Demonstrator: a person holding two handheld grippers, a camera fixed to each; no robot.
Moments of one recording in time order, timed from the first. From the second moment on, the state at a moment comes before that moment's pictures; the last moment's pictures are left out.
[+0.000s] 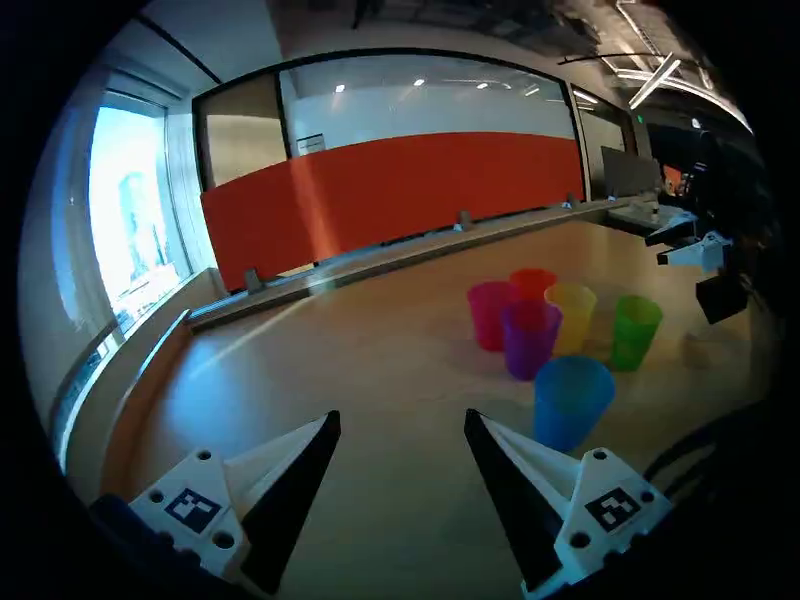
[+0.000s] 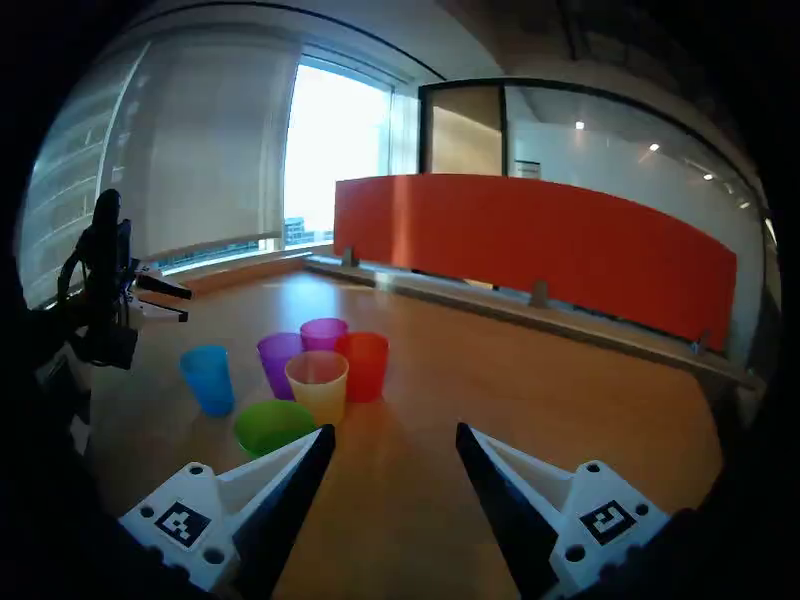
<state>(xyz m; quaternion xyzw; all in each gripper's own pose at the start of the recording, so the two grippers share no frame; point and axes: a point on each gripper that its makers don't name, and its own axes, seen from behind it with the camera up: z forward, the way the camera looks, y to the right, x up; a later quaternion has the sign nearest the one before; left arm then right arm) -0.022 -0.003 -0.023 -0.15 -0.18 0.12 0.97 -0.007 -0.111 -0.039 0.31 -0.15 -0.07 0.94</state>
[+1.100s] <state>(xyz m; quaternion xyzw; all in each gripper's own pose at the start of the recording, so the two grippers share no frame) 0.063 -0.012 0.002 -0.06 -0.01 0.00 1.00 0.076 -0.020 0.001 0.04 0.02 0.00 1.00</state>
